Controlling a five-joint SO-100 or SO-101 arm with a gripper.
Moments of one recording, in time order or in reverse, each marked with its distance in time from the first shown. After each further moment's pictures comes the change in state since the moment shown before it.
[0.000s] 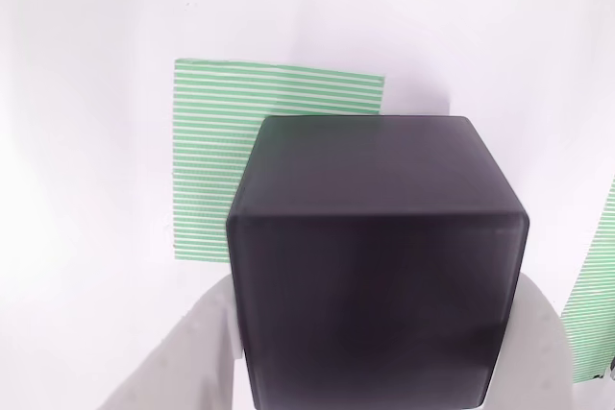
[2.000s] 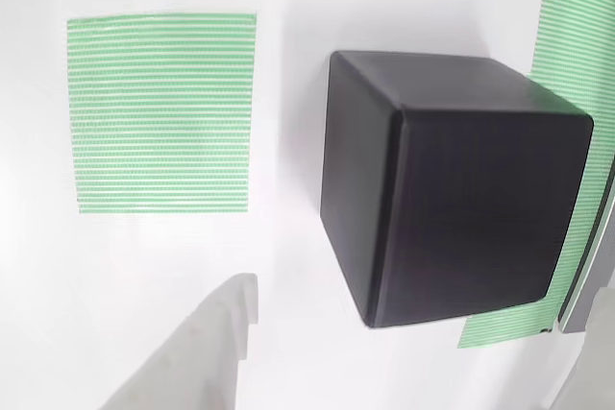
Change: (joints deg) arm 1.5 -10.4 -21.8 5.4 1.1
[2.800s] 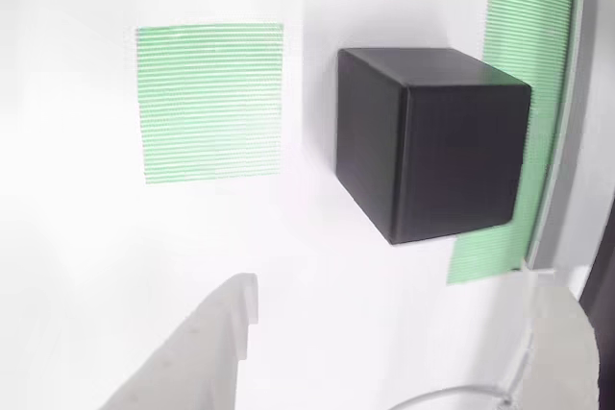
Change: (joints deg) arm -1.1 24.6 22.9 -2.6 2.0
